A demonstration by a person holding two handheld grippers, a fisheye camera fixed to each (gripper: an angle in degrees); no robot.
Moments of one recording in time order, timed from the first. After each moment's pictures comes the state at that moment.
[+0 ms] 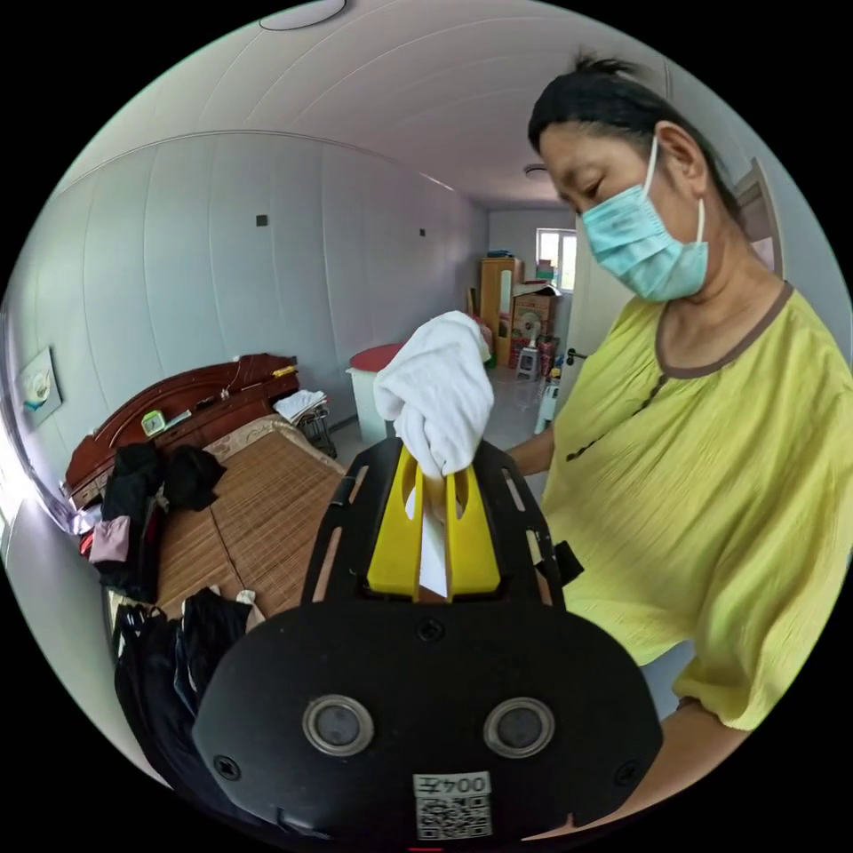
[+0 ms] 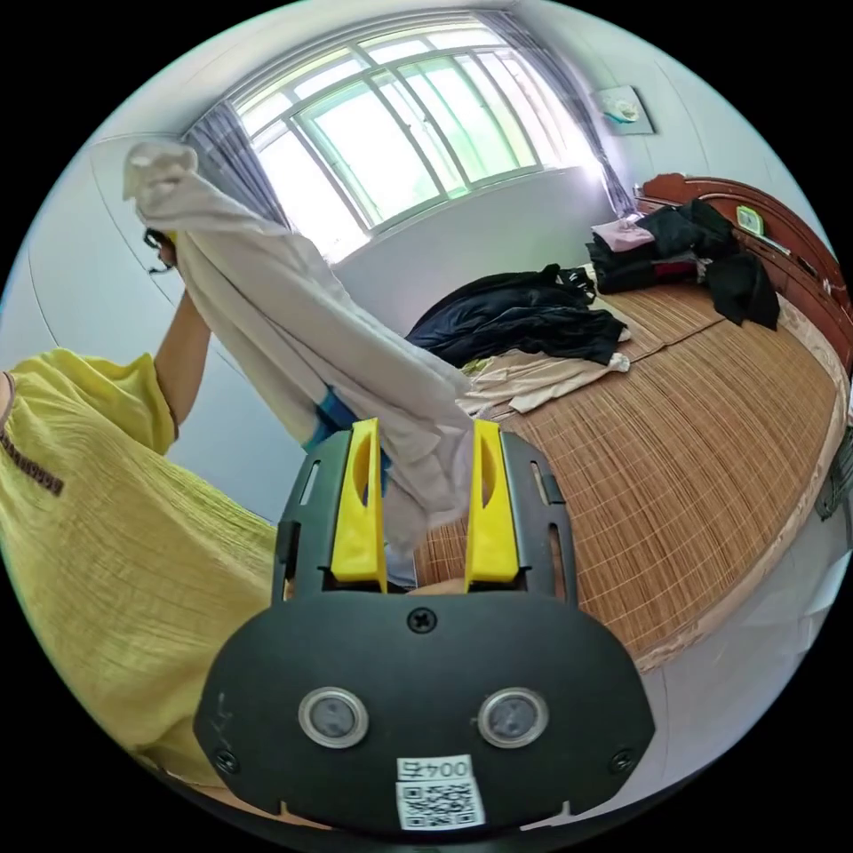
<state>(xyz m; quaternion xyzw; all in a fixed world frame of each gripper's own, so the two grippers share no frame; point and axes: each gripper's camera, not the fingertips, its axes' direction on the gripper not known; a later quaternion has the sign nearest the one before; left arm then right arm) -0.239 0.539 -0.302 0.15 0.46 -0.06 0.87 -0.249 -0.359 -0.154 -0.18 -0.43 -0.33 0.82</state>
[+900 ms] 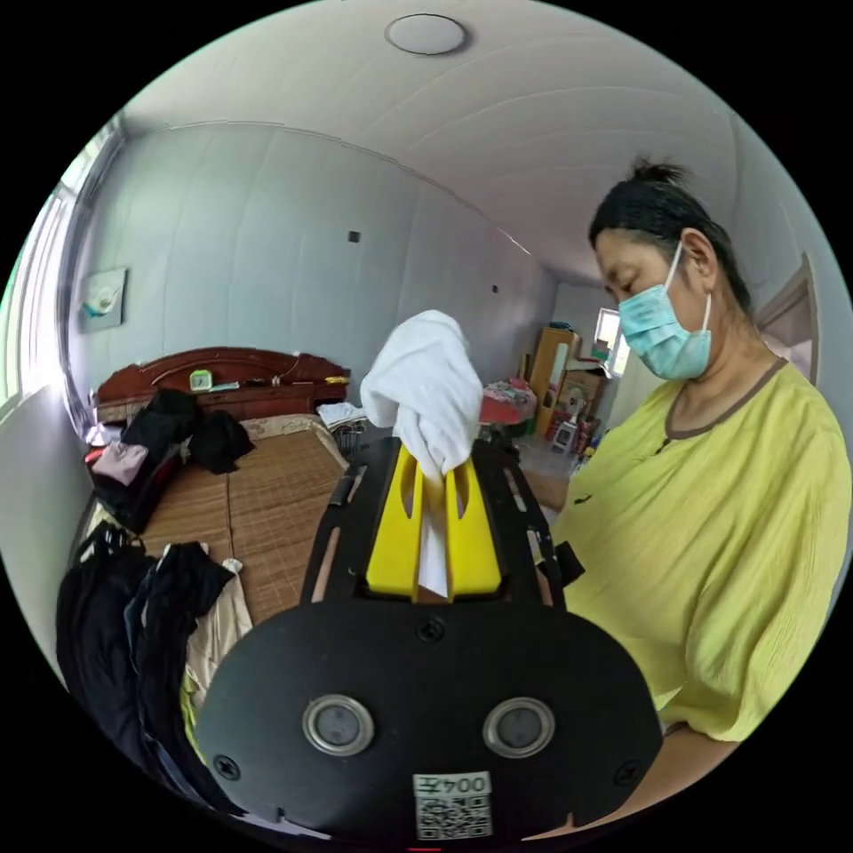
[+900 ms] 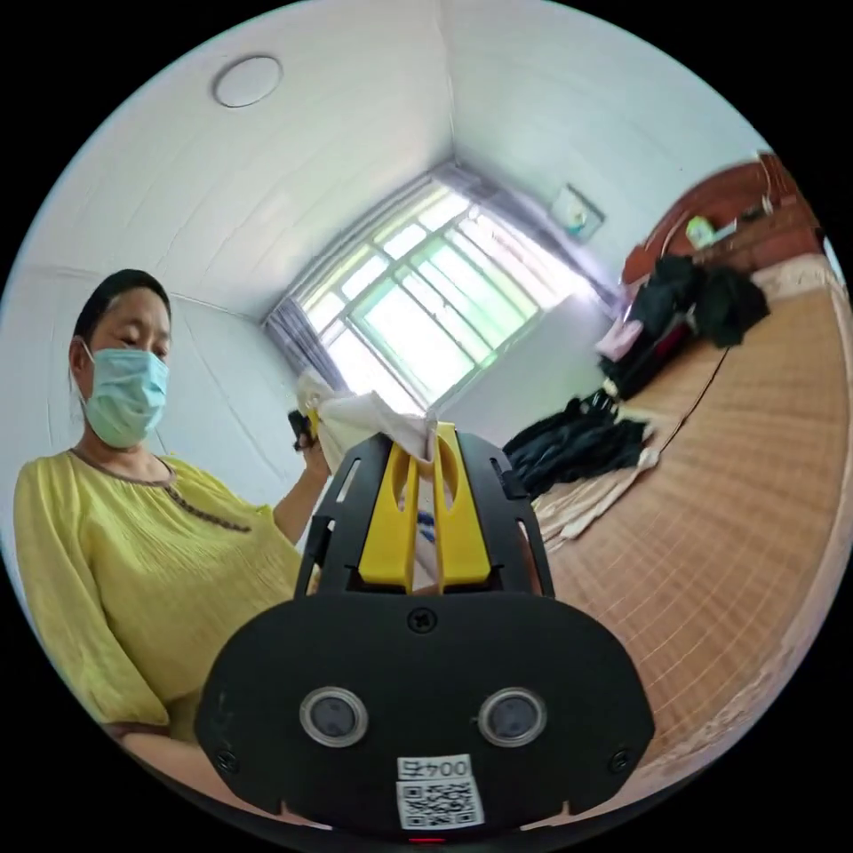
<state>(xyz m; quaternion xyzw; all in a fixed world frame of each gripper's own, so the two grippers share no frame) -0.348 0.513 -0.249 0.14 0.42 -0.25 0.86 -0.070 -0.436 -0.138 0.03 -0.61 -0.10 0.79</state>
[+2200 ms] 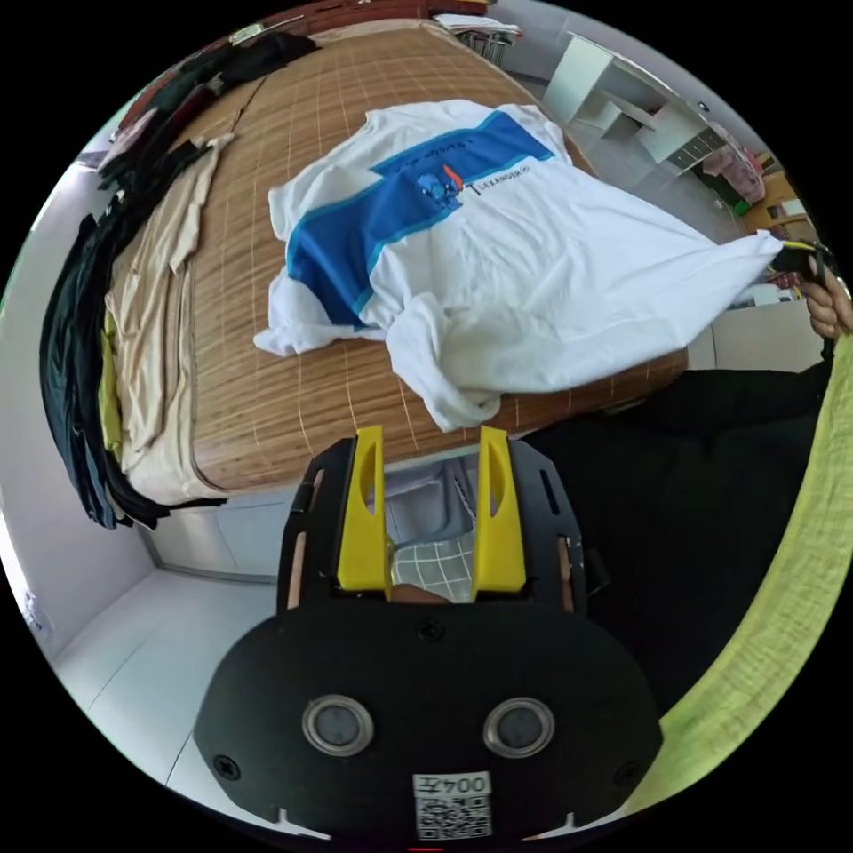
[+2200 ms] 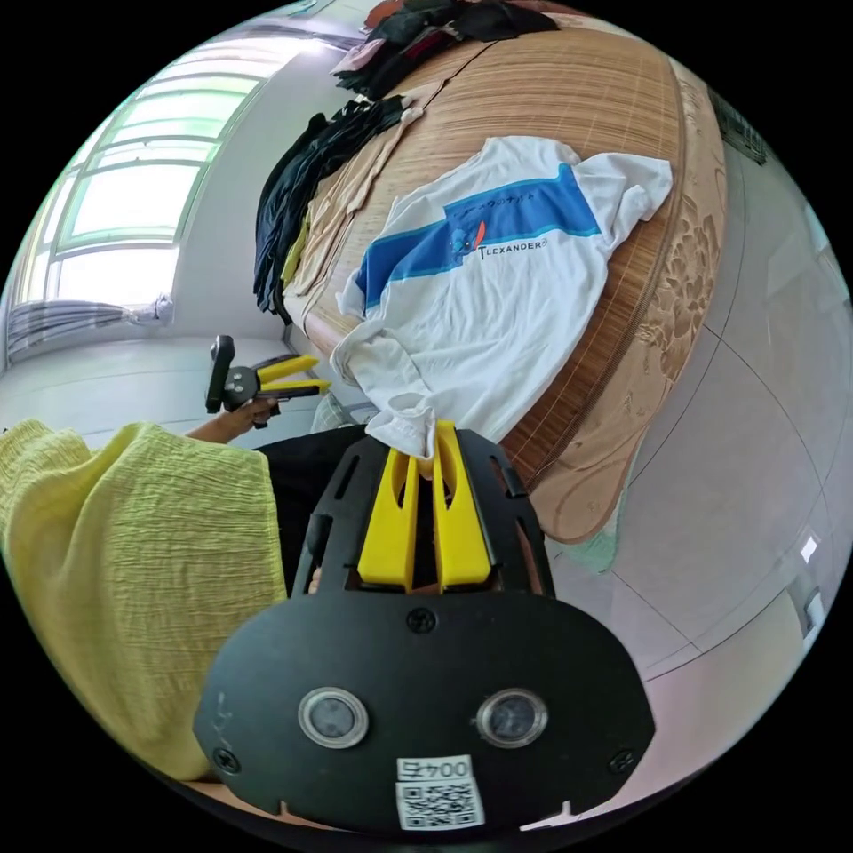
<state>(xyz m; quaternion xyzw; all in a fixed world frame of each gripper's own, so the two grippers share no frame) 0.058 0.553 0.072 -0.47 0.31 -0.14 0.82 -0.118 -0.179 0.056 -0.44 -0.27 -0.08 0.86</state>
